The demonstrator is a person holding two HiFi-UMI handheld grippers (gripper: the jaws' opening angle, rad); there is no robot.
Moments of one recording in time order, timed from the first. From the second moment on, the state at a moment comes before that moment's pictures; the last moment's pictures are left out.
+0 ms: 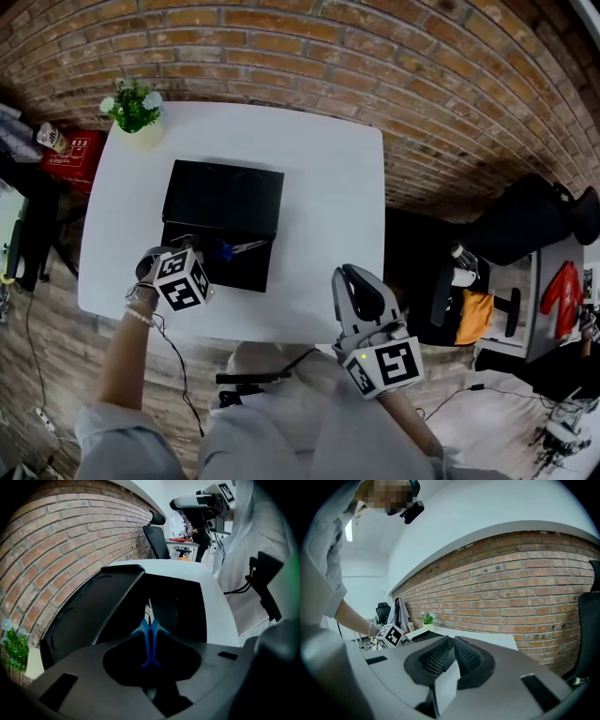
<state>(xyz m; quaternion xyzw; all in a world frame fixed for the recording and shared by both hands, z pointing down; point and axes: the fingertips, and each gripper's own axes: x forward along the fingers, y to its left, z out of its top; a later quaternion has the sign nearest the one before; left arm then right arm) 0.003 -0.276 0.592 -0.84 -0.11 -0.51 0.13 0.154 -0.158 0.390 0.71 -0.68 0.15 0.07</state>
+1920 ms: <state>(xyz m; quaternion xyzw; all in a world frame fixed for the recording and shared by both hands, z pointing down) -0.110 -0.246 0.318 -0.90 0.41 -0.15 -0.02 0.047 -0.230 0.313 0.55 -0.83 0.03 0.07</state>
